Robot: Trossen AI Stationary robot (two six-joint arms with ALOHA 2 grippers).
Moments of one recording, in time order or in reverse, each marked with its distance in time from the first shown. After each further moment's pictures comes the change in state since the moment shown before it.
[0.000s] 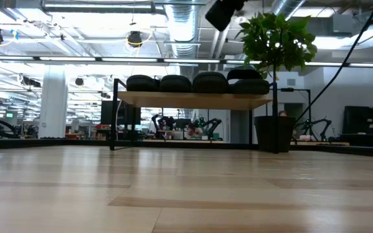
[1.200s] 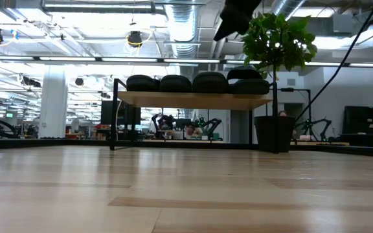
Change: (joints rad) left arm 0.000 0.000 0.000 -0.044 0.042 -0.069; right arm 0.152 -0.013 0.075 -0.857 -0.275 0.620
